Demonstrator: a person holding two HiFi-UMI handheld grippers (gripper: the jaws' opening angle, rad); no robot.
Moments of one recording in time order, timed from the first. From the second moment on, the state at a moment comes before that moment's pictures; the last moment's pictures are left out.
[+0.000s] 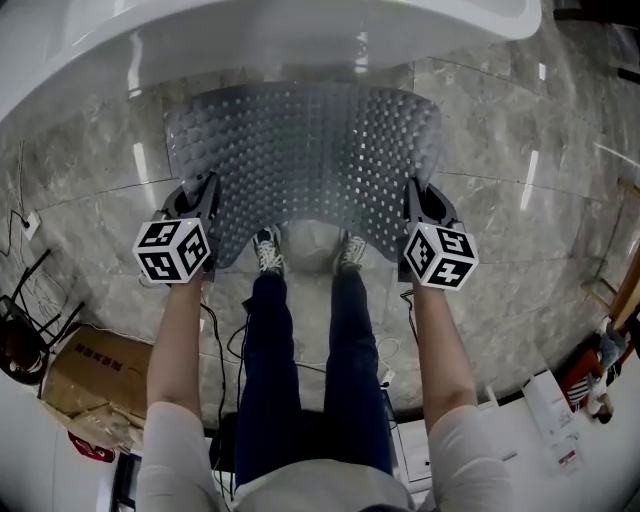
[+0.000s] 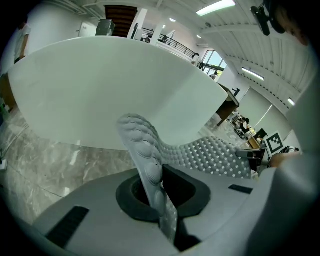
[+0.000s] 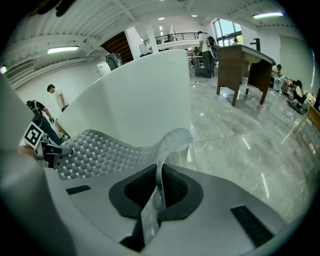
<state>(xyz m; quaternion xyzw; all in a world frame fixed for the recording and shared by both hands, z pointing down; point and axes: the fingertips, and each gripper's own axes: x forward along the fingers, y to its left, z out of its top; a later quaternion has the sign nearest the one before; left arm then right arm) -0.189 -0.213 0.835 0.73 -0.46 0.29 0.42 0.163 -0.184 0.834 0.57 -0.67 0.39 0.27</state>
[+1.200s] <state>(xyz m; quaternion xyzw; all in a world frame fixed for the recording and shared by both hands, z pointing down) -0.193 -0.222 0.998 0.68 -0.48 0.35 0.43 0.171 -0.205 0.995 0.55 -0.66 0.40 0.32</state>
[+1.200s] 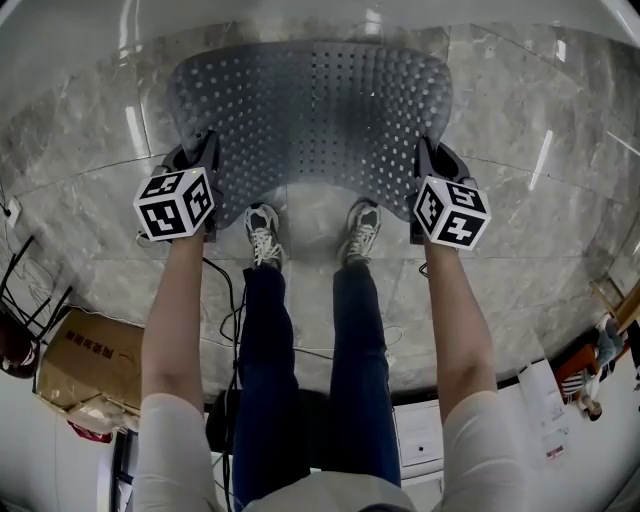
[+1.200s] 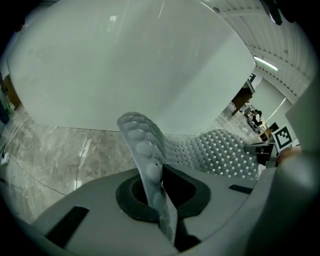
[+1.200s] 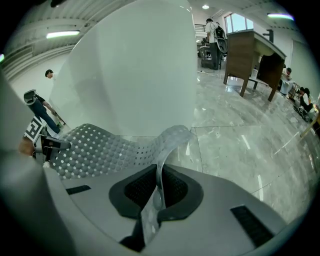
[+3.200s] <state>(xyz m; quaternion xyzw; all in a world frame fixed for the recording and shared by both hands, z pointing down) -0.273 -0.231 1.169 0.59 -0.53 0.48 0.39 0.249 -0.183 1.173 0.54 -0.56 0.36 0.51</state>
